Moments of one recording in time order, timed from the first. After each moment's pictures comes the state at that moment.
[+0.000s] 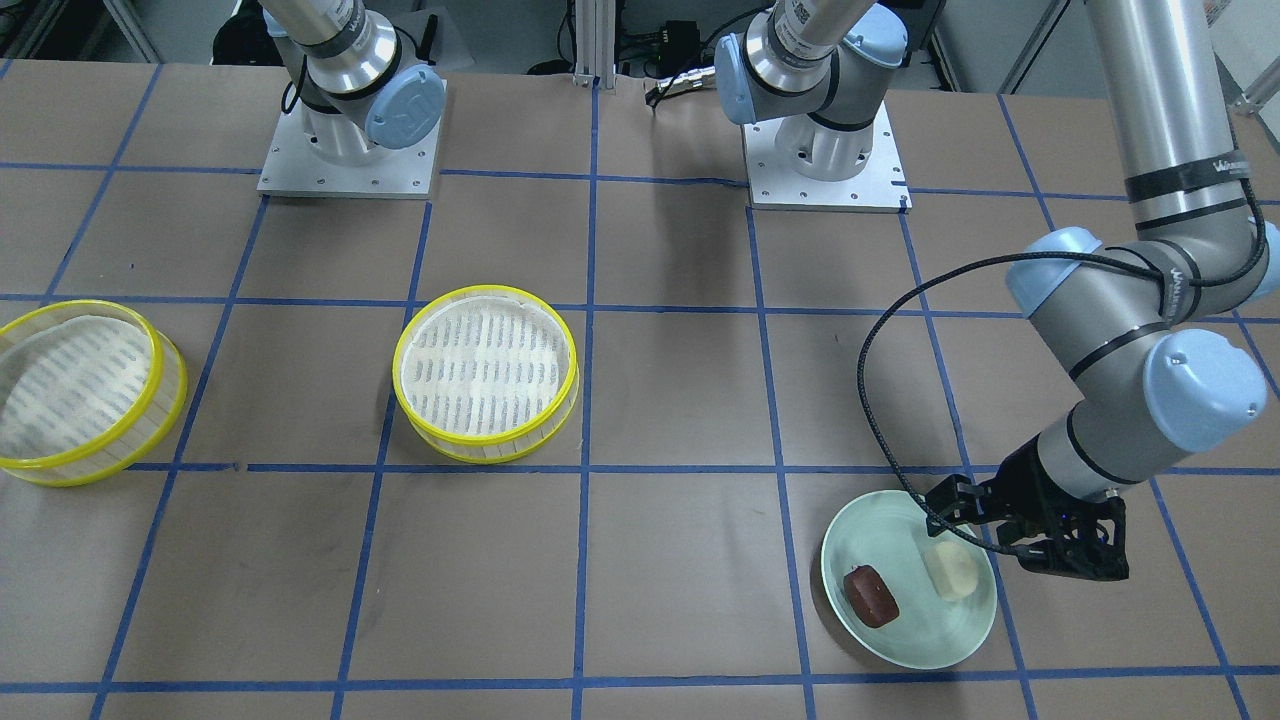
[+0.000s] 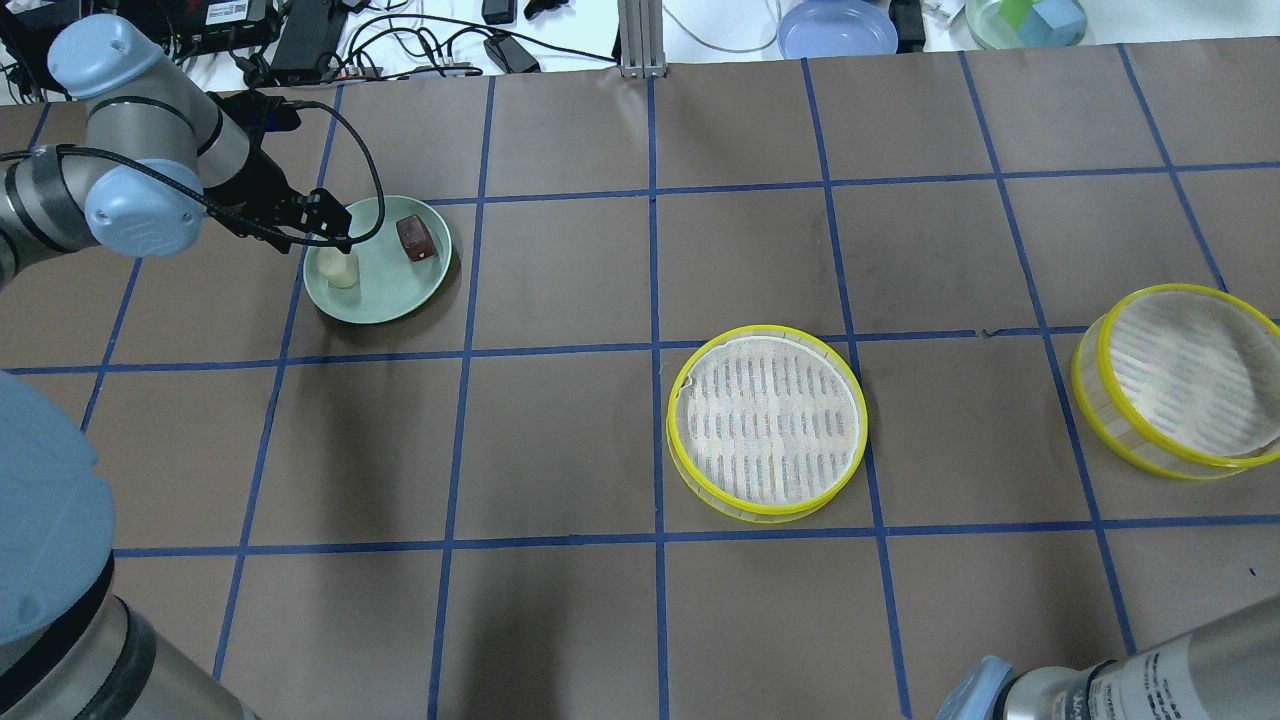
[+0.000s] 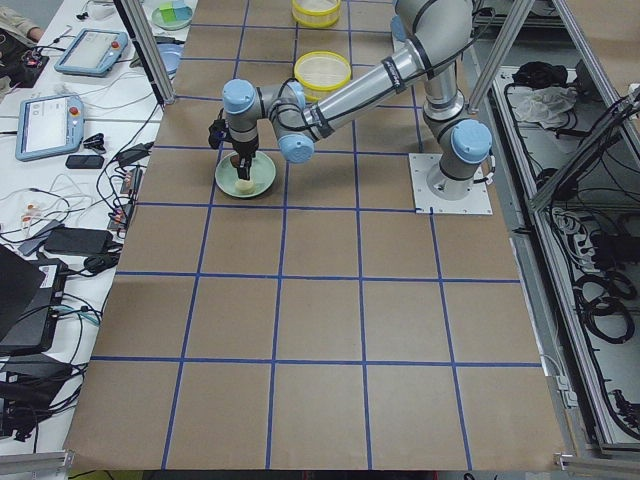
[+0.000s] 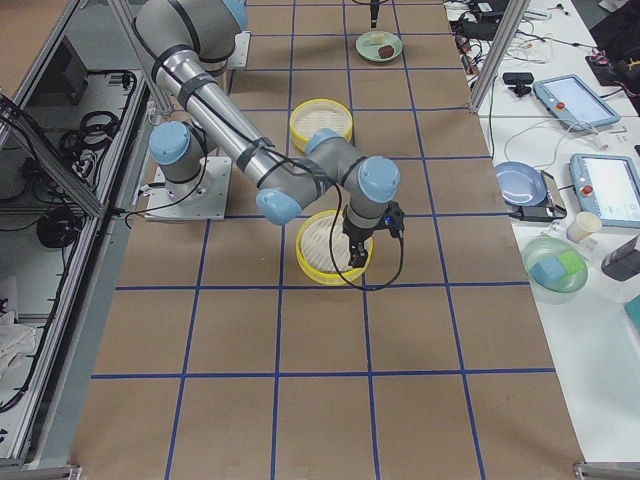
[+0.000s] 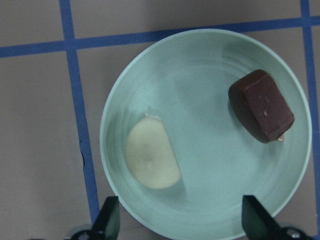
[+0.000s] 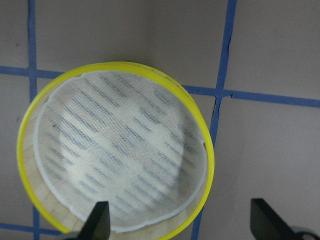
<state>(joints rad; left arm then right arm) -1.27 -2.05 -1.62 -1.02 1.46 0.40 0.78 -1.21 1.62 -1.90 -1.59 -0.93</state>
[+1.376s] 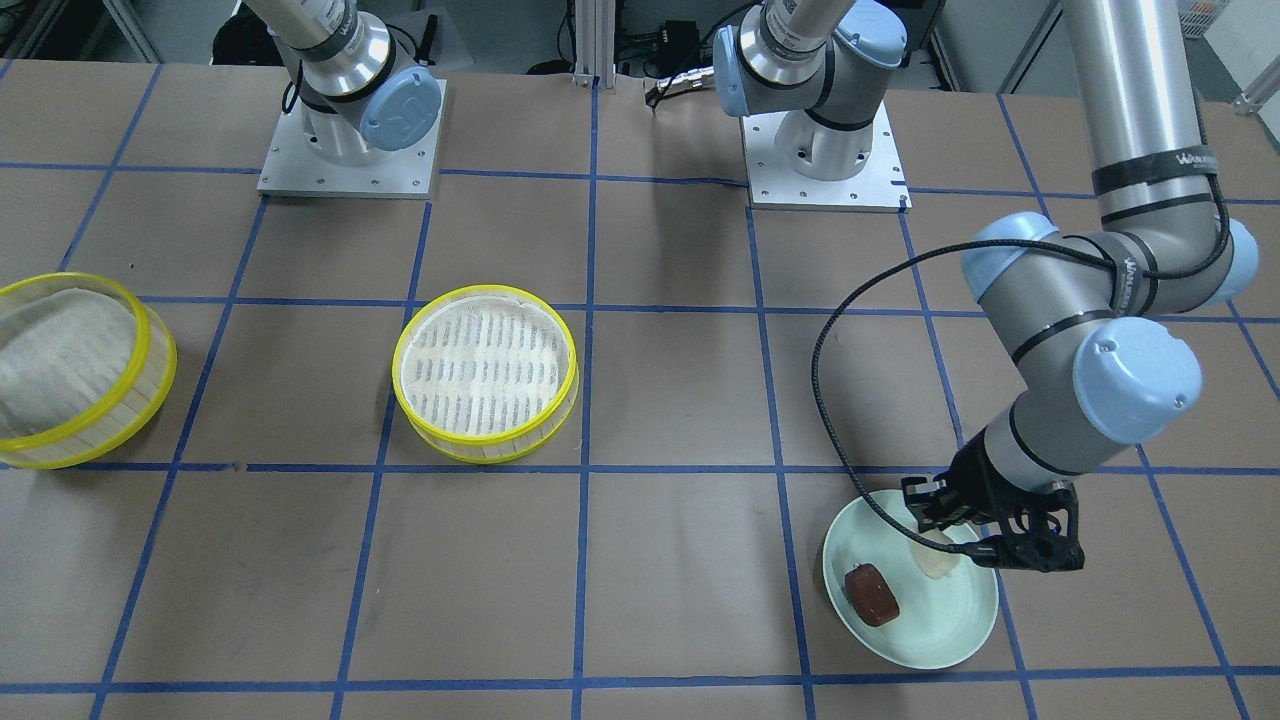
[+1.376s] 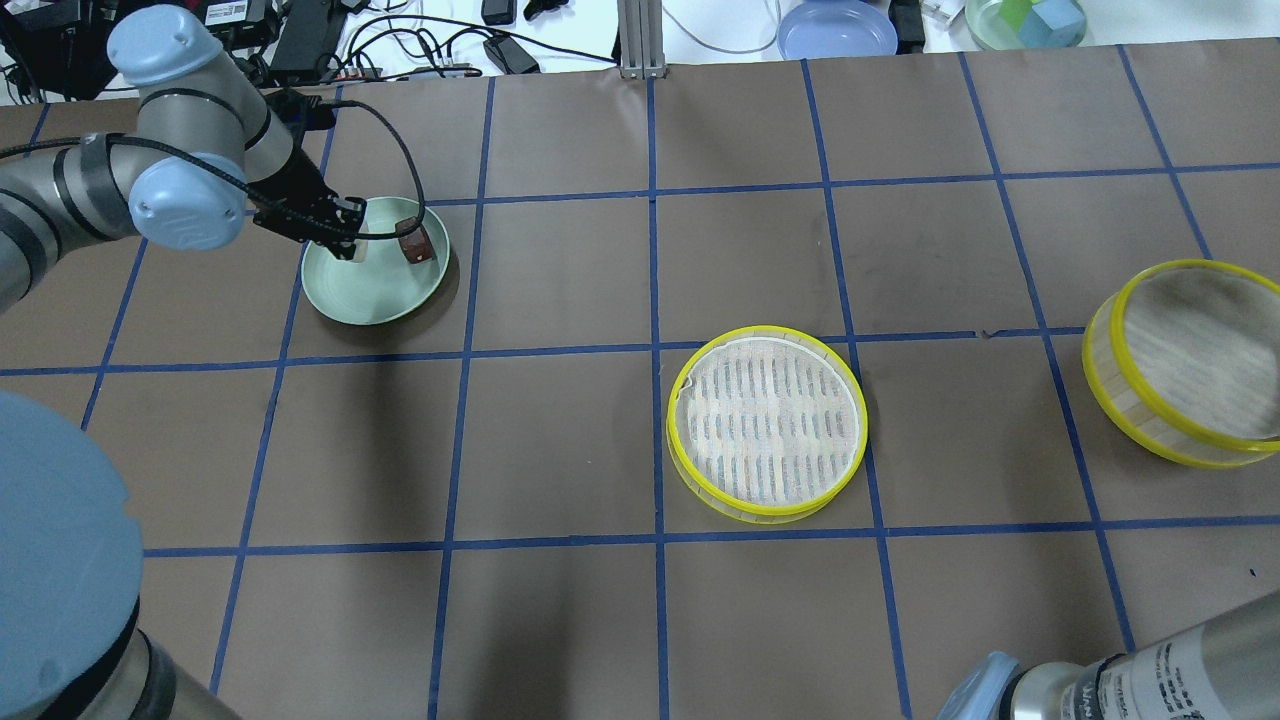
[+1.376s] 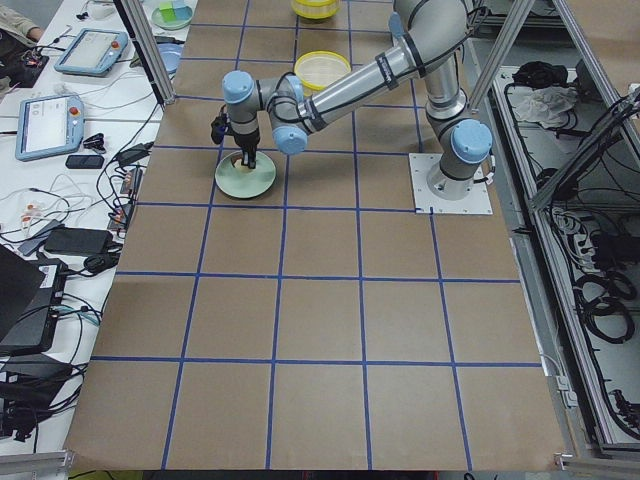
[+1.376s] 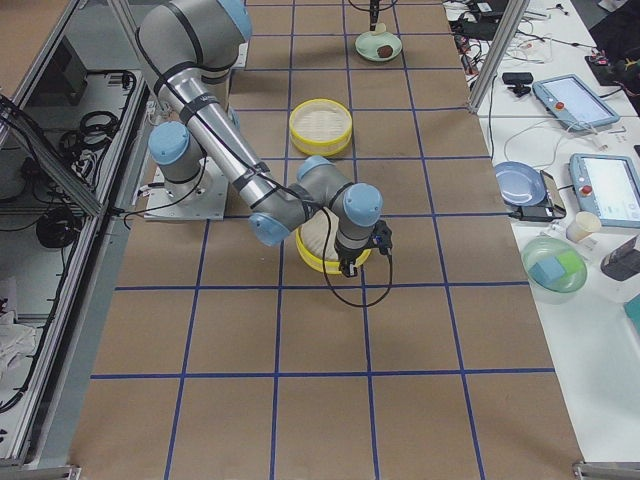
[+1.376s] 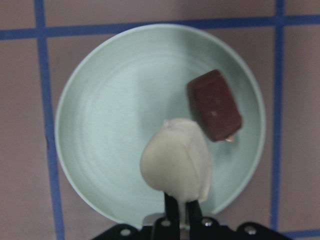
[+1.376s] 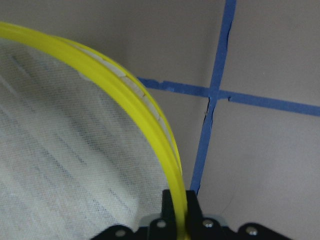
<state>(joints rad) -1.41 -1.97 -1.61 -1.09 1.51 0.18 0.76 -1.25 1.71 -1.98 -1.60 -0.98</state>
